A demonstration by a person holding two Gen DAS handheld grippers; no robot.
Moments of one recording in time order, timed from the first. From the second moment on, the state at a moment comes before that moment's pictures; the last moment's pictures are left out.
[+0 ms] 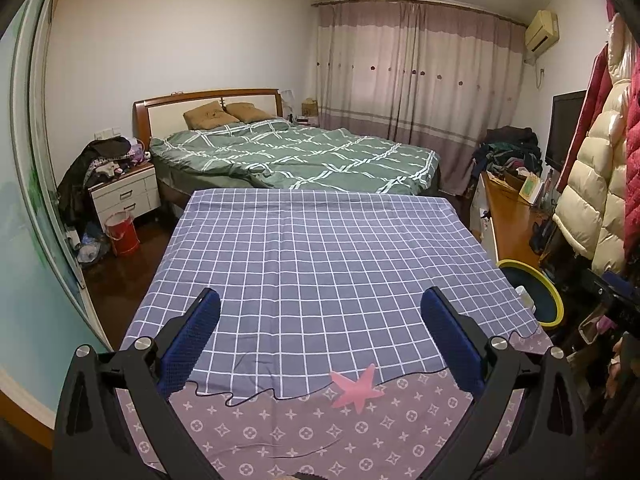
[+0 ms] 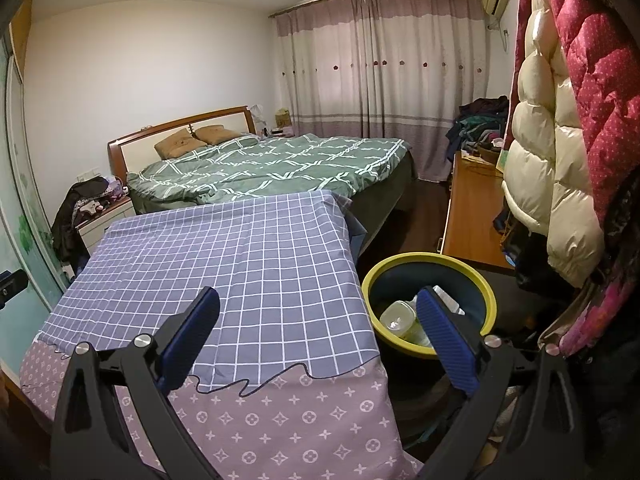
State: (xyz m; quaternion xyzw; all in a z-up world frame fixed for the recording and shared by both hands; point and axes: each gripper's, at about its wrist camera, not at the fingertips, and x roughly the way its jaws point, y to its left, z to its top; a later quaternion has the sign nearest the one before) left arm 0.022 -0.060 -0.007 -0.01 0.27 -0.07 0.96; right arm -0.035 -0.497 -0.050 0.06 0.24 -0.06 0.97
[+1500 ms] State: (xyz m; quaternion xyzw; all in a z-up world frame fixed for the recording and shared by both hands) left arm 0.029 -0.064 -0.018 -0.01 0.28 -0.07 0.96; right arm -0.029 -0.496 -0.060 0.06 0.24 -0.06 0.97
